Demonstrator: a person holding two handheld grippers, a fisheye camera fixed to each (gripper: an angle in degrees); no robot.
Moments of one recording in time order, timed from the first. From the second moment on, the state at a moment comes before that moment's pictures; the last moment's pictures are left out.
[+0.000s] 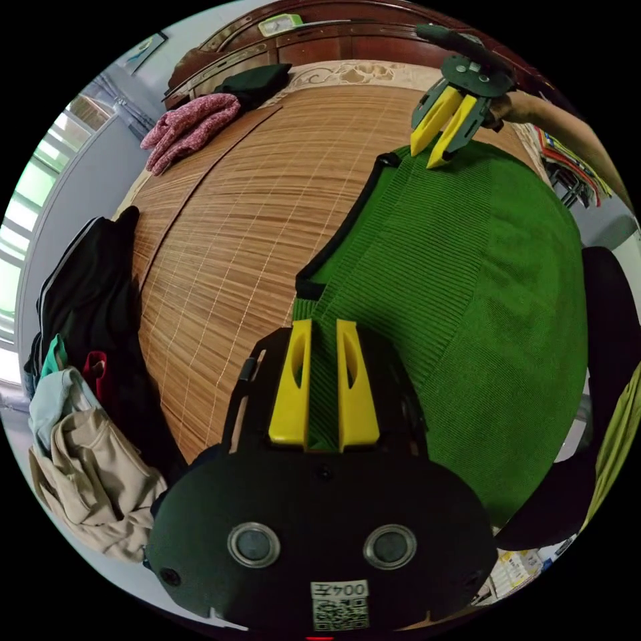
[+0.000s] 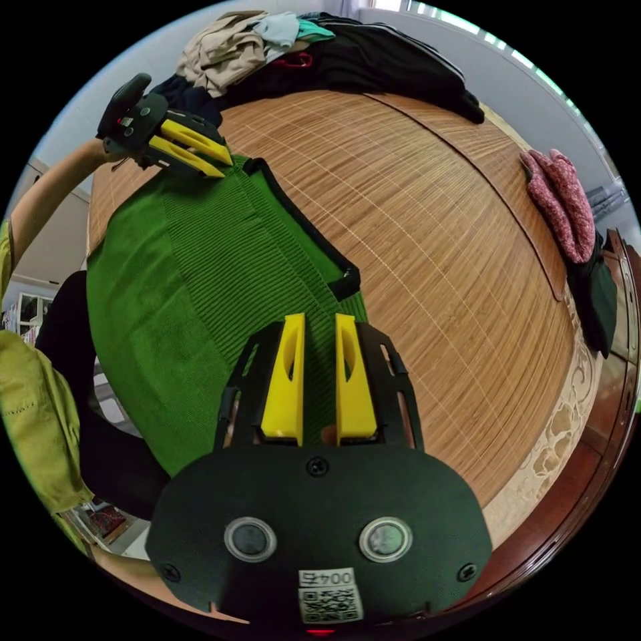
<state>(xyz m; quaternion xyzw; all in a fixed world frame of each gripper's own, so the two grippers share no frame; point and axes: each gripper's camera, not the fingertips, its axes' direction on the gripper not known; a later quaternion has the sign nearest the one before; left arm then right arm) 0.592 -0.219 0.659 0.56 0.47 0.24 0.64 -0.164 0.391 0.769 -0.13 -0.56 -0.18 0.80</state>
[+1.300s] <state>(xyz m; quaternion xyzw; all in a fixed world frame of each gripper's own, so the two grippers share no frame) 0.876 -0.154 0.798 0.43 0.69 0.05 0.58 -0.070 0.517 0.761 -0.21 -0.57 0.16 0.78</state>
